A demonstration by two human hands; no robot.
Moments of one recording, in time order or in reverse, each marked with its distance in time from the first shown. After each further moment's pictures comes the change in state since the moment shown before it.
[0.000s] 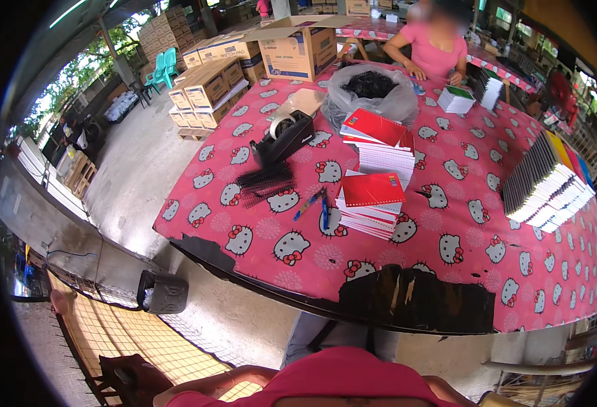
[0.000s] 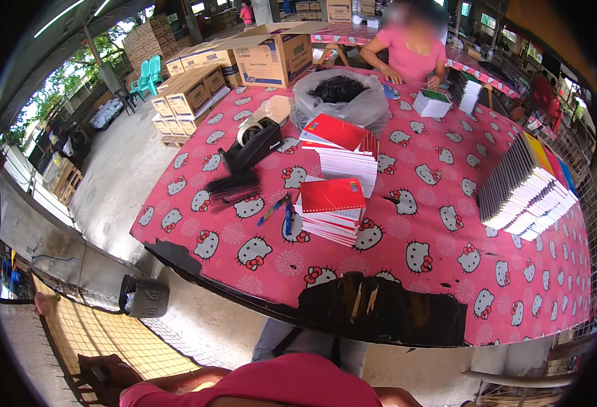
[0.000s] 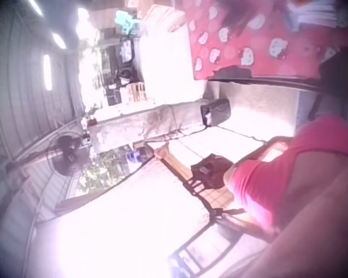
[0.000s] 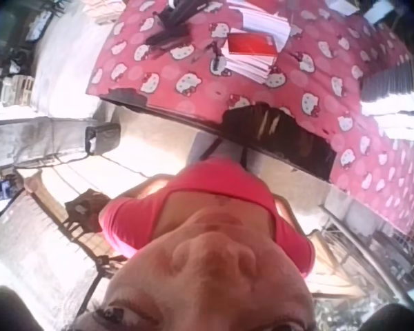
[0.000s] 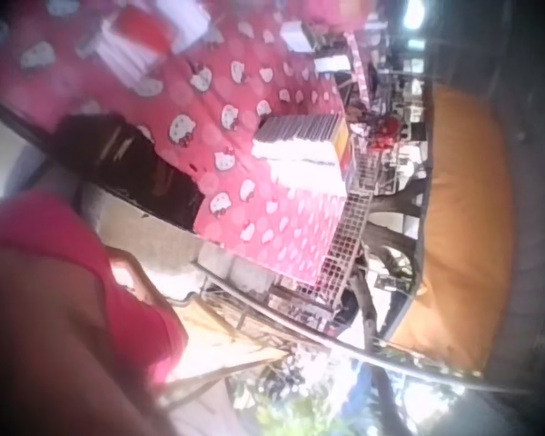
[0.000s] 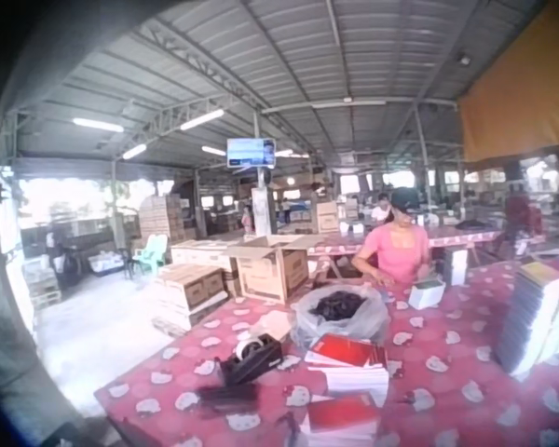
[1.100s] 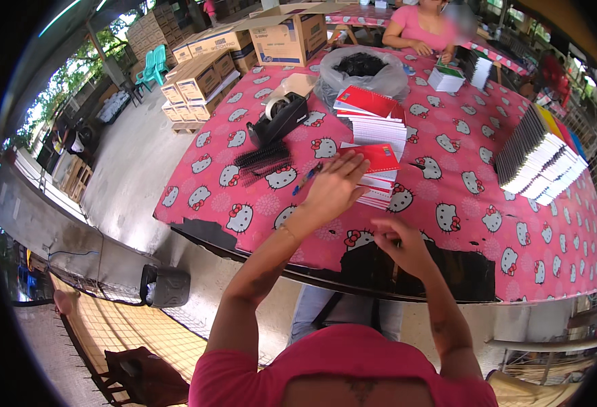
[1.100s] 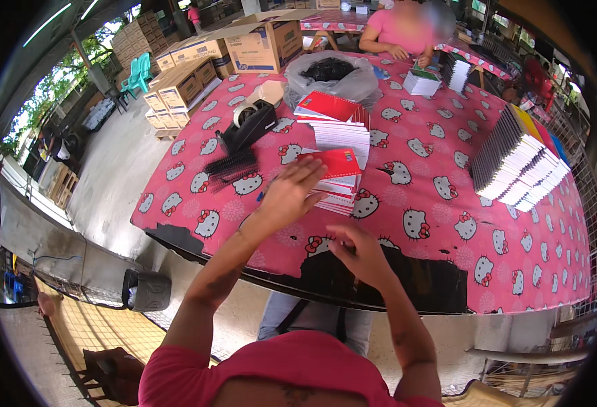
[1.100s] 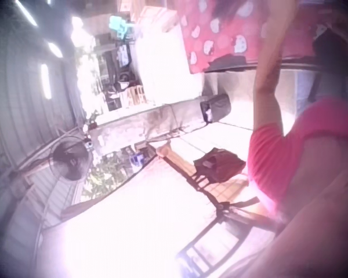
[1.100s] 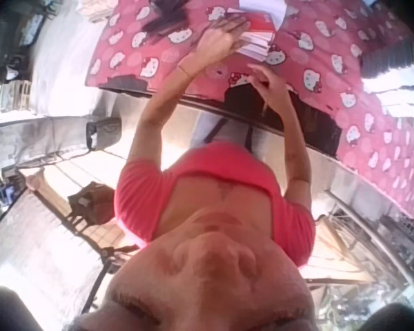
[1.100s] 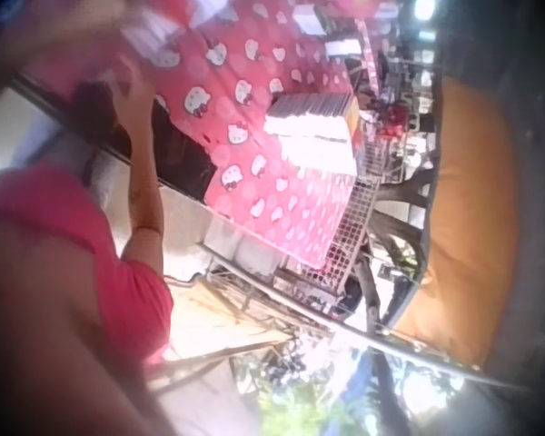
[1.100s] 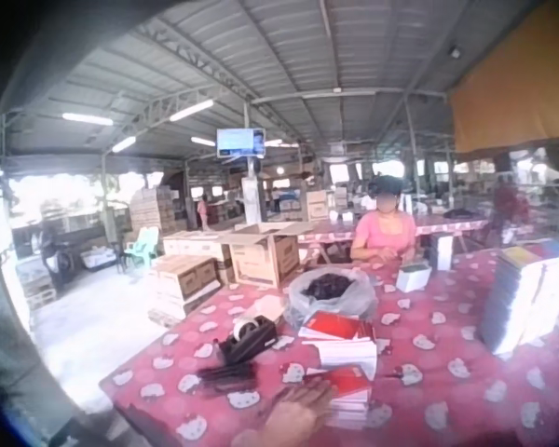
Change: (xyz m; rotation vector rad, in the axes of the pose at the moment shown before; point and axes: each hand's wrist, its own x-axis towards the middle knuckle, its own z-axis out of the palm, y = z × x) left_hand 0.003 0.340 -0.276 1.092 1.582 0.807; right_hand 0.000 -0.188 -0.147 0.047 1.051 -0.878
